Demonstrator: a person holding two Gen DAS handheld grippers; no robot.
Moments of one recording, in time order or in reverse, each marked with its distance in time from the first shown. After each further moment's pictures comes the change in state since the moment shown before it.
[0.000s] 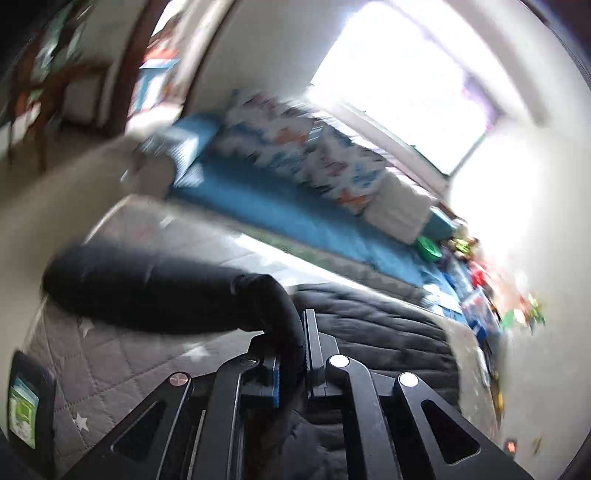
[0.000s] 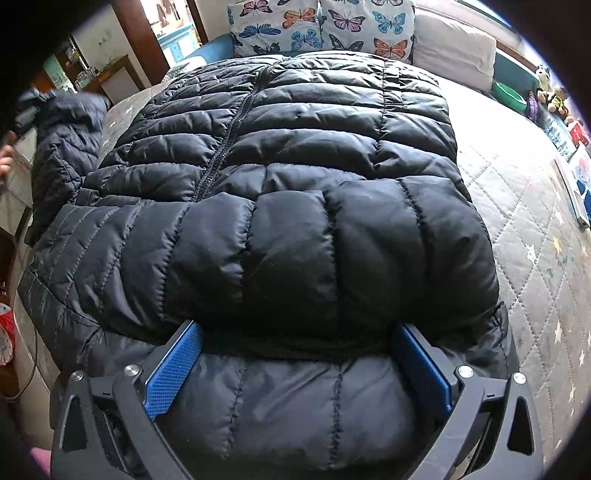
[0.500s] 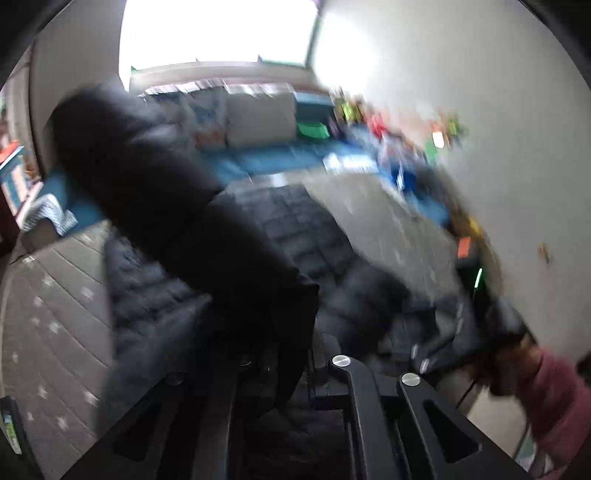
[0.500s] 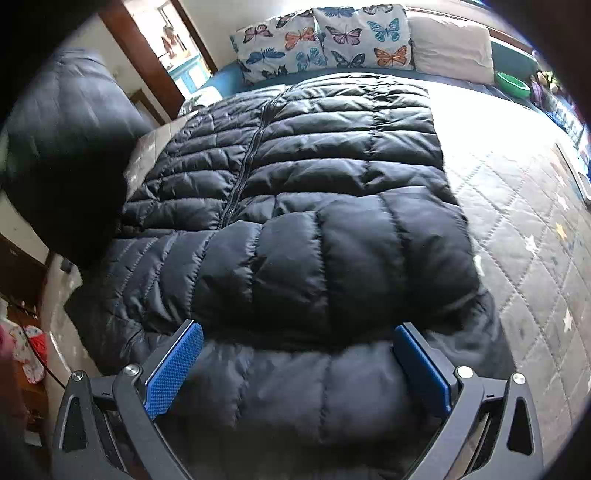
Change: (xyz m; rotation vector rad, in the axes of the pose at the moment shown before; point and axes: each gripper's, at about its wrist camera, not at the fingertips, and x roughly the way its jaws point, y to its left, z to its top) left arm 0.003 -0.284 -0.219 0.594 0.310 -0.175; right arm -0.046 -0.033 -0.017 0.095 -0.090 0.157
